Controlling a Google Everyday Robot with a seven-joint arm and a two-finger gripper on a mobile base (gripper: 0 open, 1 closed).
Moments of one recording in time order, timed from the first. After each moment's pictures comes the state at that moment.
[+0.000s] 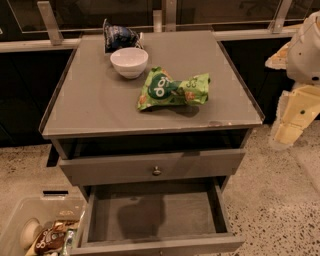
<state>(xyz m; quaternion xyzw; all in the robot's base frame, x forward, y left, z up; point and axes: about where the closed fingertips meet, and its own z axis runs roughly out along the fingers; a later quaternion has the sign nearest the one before) 0.438 -0.217 0.977 -0.60 0.78 -0.04 0.16</state>
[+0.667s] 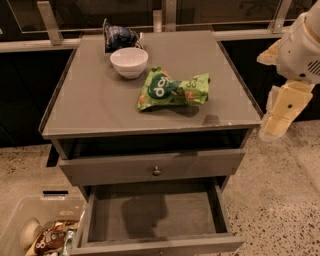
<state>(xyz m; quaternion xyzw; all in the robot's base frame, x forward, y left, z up) 0.462 -0.213 0.972 -0.61 0.77 -0.03 0.18</state>
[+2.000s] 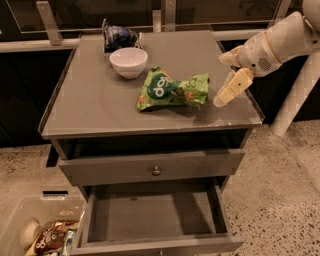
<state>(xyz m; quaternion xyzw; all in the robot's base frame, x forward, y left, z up) 0.621 -0.177 0.908 -0.56 0.73 0.18 0.33</state>
